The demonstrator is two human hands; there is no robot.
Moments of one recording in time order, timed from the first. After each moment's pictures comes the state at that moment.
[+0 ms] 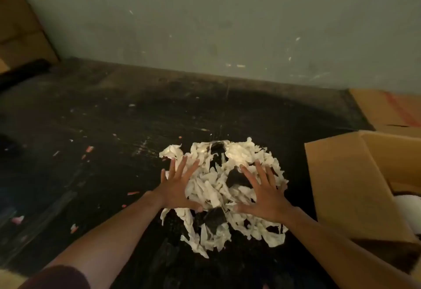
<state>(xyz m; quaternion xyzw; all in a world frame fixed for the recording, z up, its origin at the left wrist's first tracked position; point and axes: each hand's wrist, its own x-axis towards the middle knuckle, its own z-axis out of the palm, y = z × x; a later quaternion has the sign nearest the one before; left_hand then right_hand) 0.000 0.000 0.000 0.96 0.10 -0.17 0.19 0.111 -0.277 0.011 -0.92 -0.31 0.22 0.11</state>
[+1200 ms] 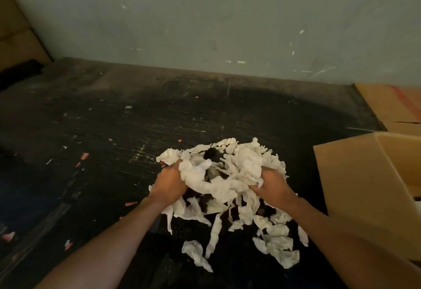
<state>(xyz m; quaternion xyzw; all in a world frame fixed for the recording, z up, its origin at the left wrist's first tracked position) 0.030 0.016 0.010 0.94 0.22 0.02 0.25 0.162 -0.252 0.009 -0.90 -0.30 0.15 0.29</state>
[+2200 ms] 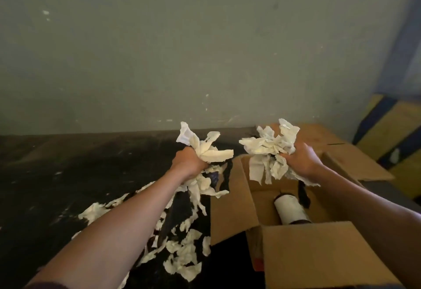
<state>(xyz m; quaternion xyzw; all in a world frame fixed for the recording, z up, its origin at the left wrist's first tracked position) 0.129 -0.283 0.204 0.92 0.15 0.05 0.37 0.179 -0.583 0.213 -0.91 -0.09 -0.04 0.39</state>
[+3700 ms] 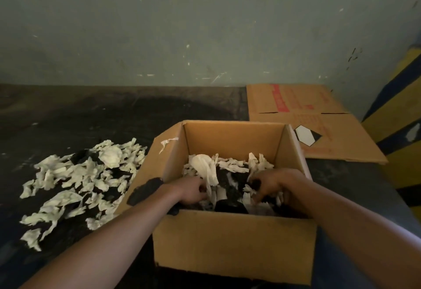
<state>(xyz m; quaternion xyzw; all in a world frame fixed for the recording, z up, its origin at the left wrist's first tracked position) 0.183 -0.517 0.076 0.95 0.05 -0.26 0.16 0.293 -0.742 0.083 -0.88 -0.23 0.41 0.03</state>
